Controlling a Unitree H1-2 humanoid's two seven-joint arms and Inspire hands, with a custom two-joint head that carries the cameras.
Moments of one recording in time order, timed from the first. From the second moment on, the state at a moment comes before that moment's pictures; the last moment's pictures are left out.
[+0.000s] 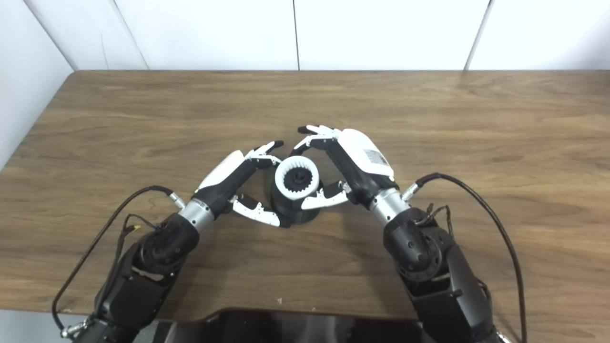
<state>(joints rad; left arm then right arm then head) -0.15 0.27 -0.27 -0.06 0.44 0.04 -0.26 -0.24 -0.17 0.39 -0.27 -0.66 0.19 0.30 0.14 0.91</state>
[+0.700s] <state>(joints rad) -0.15 0.27 -0.27 -0.07 0.44 0.05 -0.26 -0.24 -0.21 0.41 -0.28 -0.70 0.24 0.41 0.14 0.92</state>
